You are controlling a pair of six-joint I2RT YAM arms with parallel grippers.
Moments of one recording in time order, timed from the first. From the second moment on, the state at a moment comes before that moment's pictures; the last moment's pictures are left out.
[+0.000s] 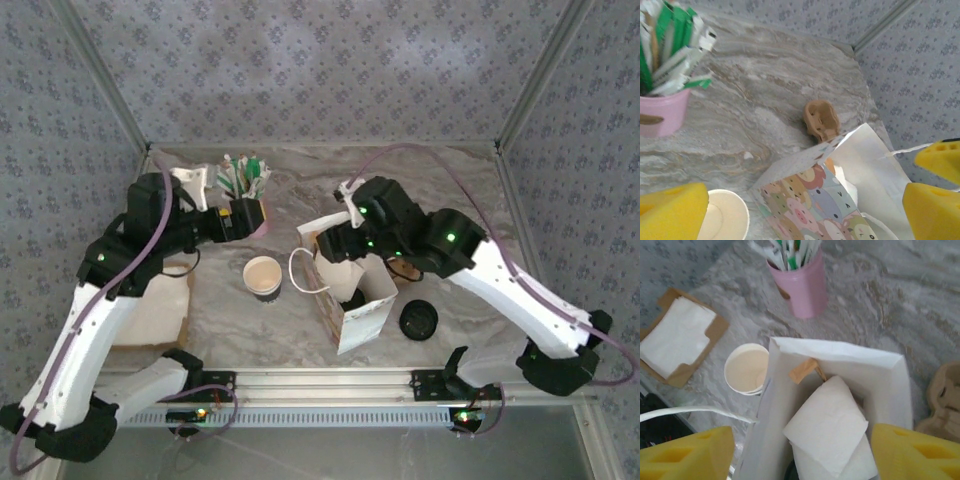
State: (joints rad) left arm -0.47 0.96 1.39 -0.91 0.21 -0.54; right arm 0.95 1.28 1.61 -1.02 0.12 0.35
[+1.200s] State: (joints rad) left arm -0.45 0.47 0.84 -0.94 -0.57 -0.63; right arm 0.51 0.66 1.02 -0.80 0.44 0.13
